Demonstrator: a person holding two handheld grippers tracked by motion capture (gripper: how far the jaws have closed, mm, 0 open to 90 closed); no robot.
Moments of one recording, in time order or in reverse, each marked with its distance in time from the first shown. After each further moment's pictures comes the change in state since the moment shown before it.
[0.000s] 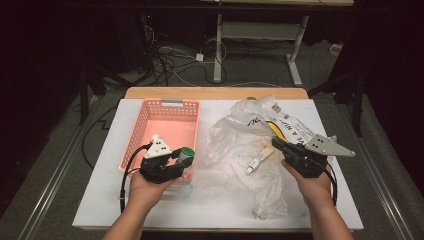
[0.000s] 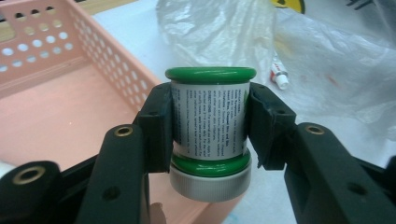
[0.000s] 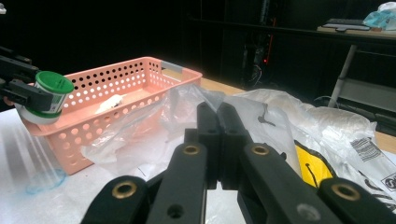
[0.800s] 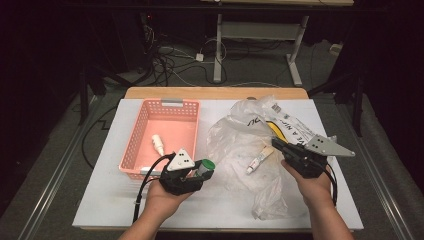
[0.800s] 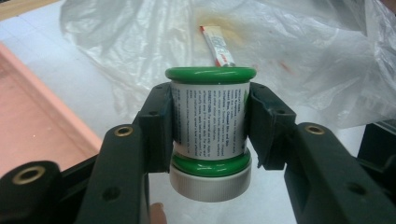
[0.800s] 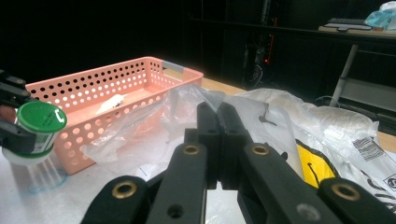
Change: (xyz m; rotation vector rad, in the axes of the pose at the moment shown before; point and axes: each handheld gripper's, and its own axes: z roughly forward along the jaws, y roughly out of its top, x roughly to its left) left arm -0.044 0.001 0.024 0.034 -0.100 0.081; right arm 0.000 0.000 0.000 0.000 0.005 0.001
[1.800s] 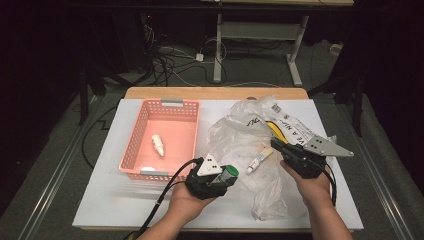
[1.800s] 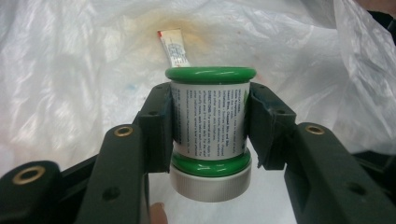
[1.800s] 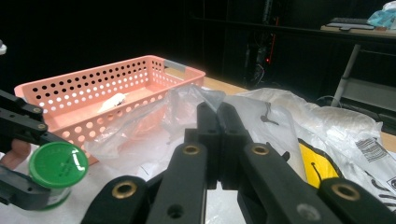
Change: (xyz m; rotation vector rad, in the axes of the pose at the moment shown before) left arm -0.033 0.017 0.046 0.015 -0.059 0.054; right arm 0.002 0.000 0.001 0.005 0.004 -0.007
